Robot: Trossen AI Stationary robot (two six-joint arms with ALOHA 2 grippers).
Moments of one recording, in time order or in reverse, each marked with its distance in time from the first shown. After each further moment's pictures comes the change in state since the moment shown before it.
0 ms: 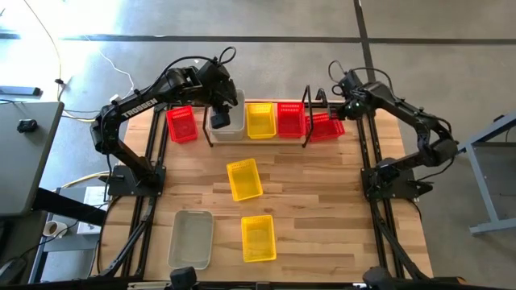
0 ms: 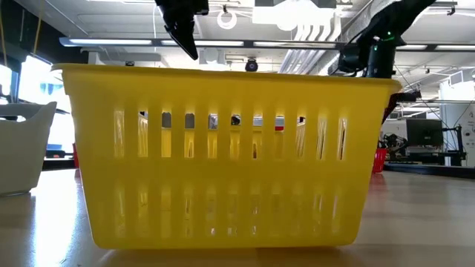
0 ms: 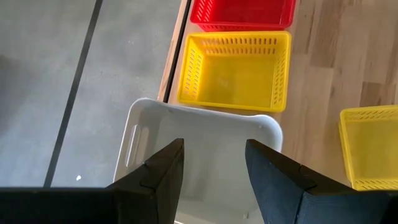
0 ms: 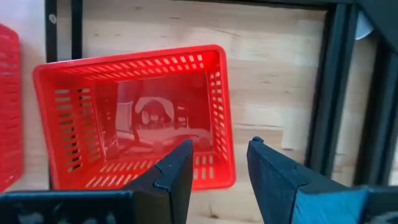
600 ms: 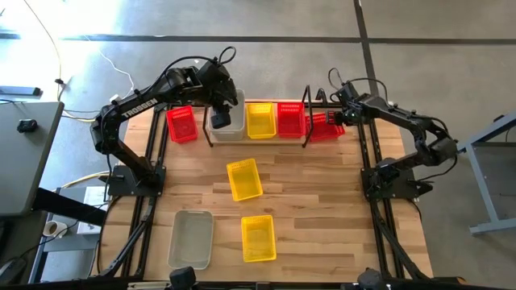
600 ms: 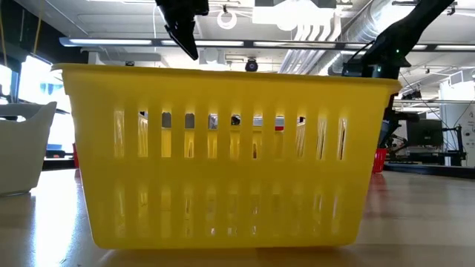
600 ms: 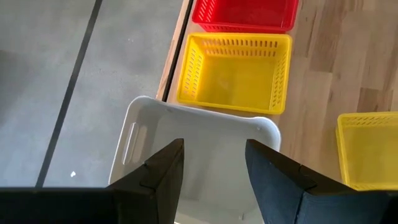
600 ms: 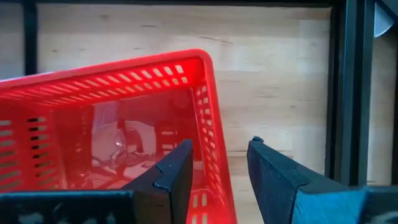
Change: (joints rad) left arm 0.000 0.001 0.000 0.001 0.001 -0.041; right arm 0.007 0.009 -0.207 0.285 0.077 0.053
